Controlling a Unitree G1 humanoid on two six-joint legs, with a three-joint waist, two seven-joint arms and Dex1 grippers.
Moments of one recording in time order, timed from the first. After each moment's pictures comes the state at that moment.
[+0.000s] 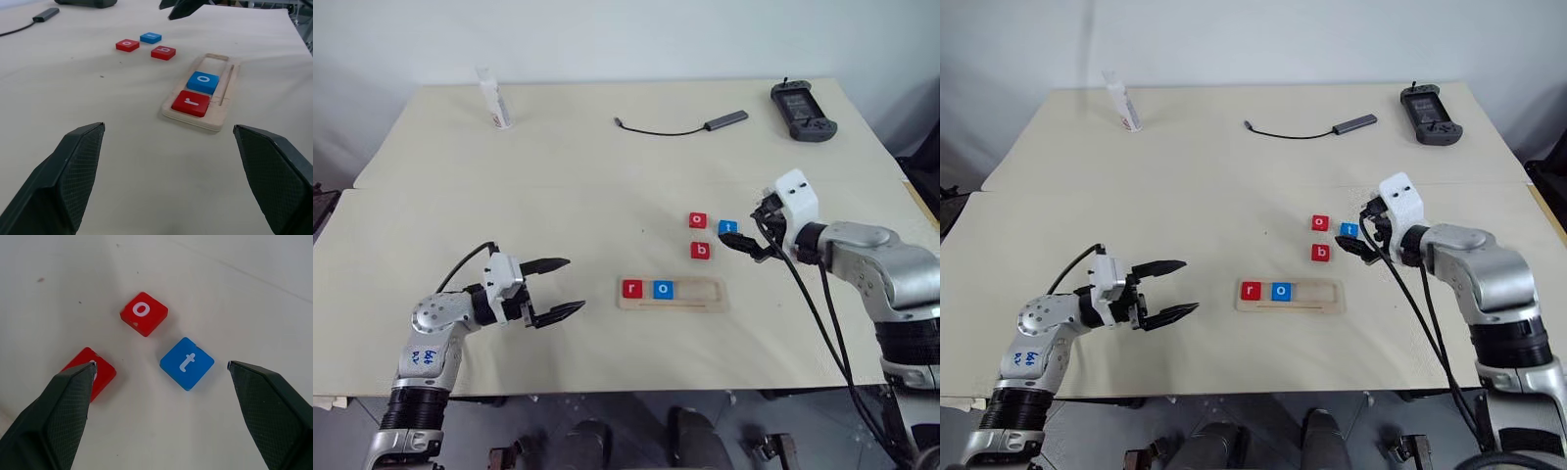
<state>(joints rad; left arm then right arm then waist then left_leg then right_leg) -0.22 0.54 0.10 0.09 -0.40 0.00 -1.09 -0.66 -0.73 0.05 -0.03 0.41 0.97 0.56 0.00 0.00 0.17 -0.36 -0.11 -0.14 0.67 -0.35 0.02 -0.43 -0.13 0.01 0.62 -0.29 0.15</state>
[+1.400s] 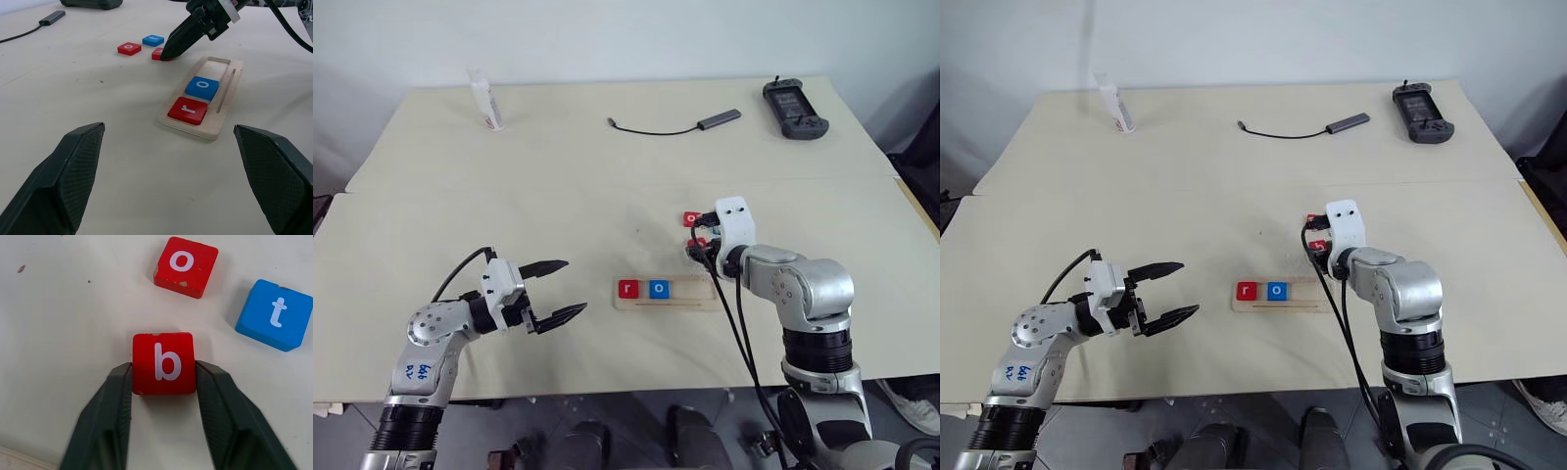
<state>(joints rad) -0.14 0.55 0.10 -0.03 -0.40 0.01 -1.00 -0.64 -0.26 -0.05 -0.21 0.28 1.34 0.13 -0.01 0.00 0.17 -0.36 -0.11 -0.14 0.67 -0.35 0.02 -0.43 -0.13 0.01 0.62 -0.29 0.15</state>
